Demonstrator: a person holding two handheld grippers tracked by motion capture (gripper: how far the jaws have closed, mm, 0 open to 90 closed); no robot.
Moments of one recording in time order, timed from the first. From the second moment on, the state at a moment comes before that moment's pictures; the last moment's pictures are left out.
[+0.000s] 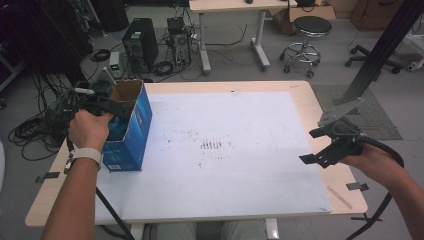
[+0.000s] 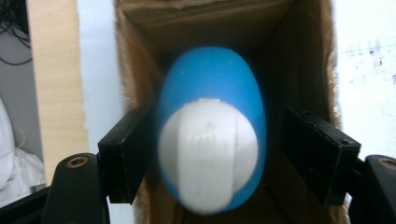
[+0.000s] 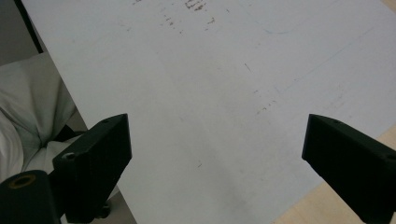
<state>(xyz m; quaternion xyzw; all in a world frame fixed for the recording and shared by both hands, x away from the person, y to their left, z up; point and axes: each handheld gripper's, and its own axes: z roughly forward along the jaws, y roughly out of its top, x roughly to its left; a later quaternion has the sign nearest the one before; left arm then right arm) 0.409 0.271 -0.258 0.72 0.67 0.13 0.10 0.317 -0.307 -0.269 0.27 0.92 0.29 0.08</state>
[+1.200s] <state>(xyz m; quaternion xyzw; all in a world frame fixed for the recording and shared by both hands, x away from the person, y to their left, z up) 0.380 0.226 -0.164 0.79 0.58 0.13 0.12 0.309 -0.302 -0.259 0.26 0.92 0.29 0.09</state>
